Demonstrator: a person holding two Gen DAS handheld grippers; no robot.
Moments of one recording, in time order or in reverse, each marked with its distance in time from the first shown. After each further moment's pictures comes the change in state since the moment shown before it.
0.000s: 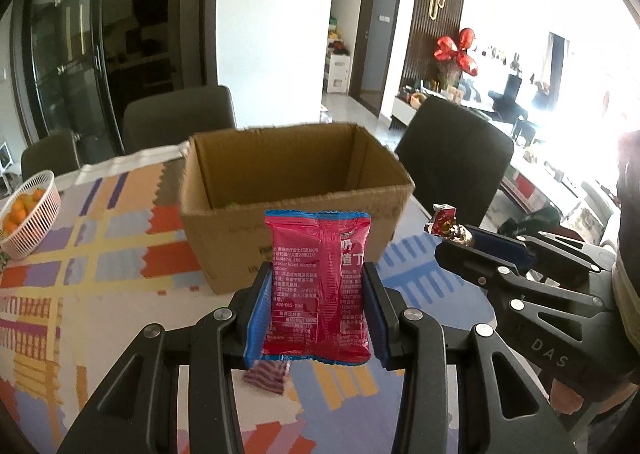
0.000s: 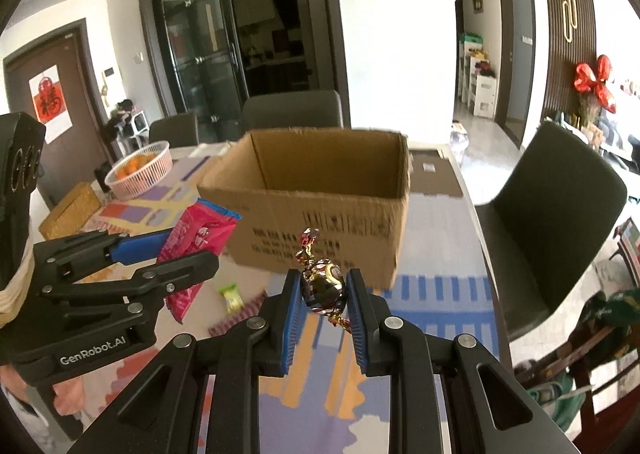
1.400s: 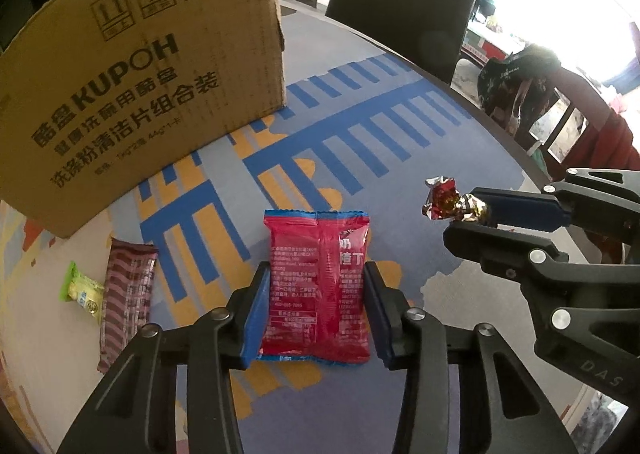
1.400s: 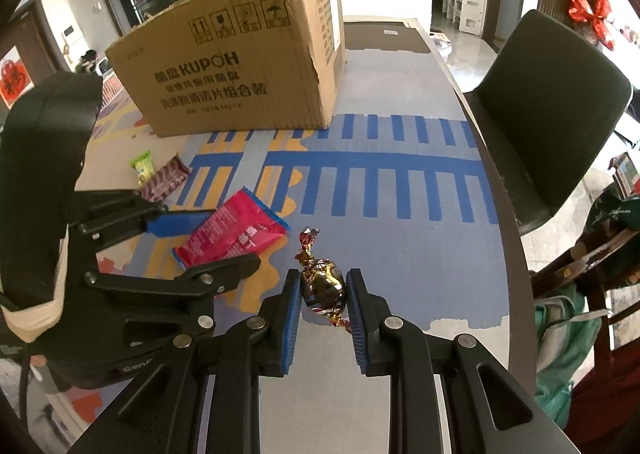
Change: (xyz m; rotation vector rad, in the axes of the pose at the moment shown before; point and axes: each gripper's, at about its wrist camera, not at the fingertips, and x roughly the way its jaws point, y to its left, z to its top) left arm 0.142 -0.082 -0.100 0.246 0.388 -0.103; right arm 0.060 -0.070 -0.110 0.081 0.325 -0.040
